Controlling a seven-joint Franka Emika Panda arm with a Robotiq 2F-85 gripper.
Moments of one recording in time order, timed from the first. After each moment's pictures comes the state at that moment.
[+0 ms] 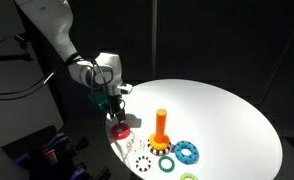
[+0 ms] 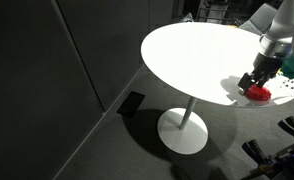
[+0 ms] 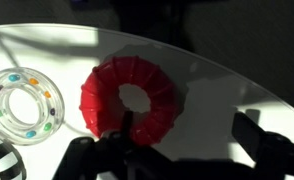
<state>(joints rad) 0.04 0.25 -0.03 -2.54 -0.13 2.69 0.22</state>
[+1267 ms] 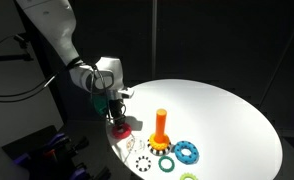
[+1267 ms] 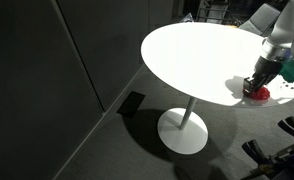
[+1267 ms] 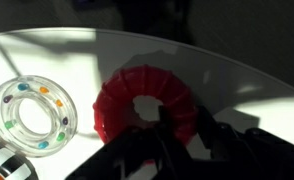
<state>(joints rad) 0.07 0.28 -0.10 -2.55 -0.13 2.75 0.23</state>
